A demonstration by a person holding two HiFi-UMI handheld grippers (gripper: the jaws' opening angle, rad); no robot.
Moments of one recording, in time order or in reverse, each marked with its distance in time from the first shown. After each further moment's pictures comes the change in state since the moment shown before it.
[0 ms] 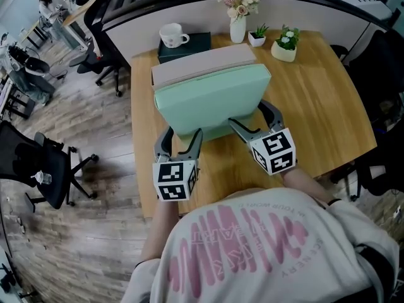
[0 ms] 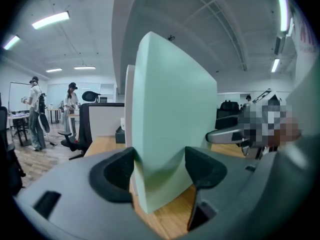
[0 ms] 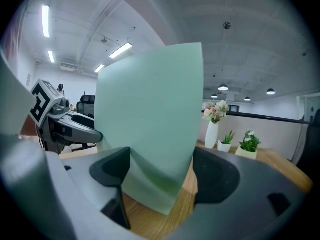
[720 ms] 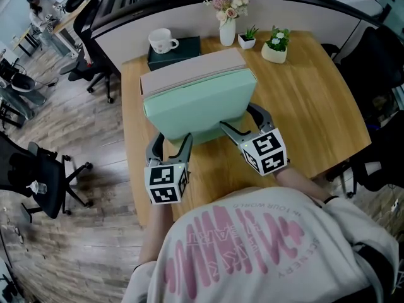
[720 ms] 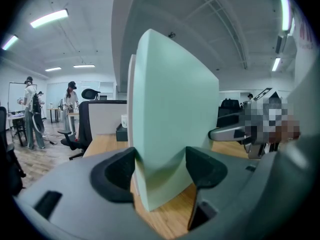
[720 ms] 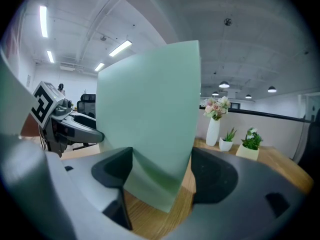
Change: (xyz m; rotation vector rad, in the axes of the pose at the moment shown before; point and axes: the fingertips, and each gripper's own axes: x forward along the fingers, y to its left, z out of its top) left arm 0.011 0.010 -0.009 0.001 0.024 -0.003; right arm 0.010 -0.001 -0.007 0.005 0.027 0.011
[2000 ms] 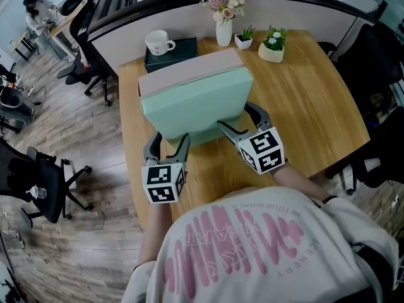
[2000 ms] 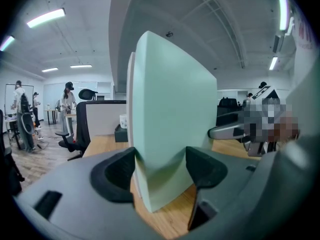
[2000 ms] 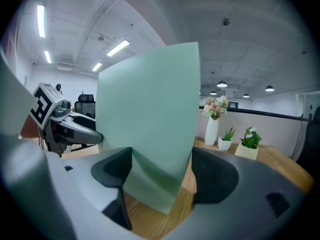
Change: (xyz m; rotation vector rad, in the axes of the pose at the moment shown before) left arm 0.007 0.006 0.000 0.021 0.004 -0.021; right arm 0.006 -0.003 0.001 0.014 0.004 -0.019
